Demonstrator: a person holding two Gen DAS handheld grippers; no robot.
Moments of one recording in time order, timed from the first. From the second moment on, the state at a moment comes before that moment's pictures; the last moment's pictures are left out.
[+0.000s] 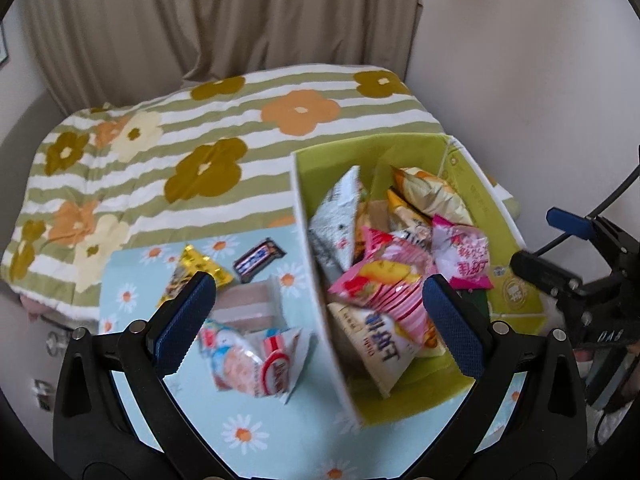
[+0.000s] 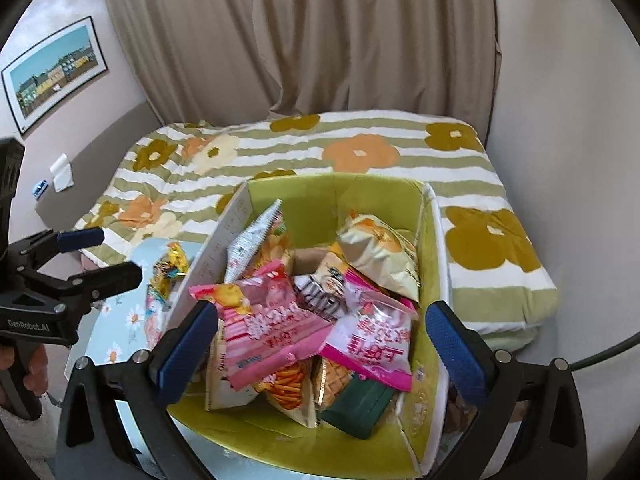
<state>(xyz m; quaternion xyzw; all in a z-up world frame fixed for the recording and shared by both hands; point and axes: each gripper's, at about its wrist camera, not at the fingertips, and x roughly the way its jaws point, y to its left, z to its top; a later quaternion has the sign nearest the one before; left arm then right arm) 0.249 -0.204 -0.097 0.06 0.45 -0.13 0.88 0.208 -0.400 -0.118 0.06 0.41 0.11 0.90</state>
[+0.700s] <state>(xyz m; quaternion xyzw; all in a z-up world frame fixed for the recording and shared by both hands) 0.245 -0.010 -0.088 0.04 0.45 -0.09 0.89 0.195 -0.258 -0.088 0.07 0.38 0.10 0.92</state>
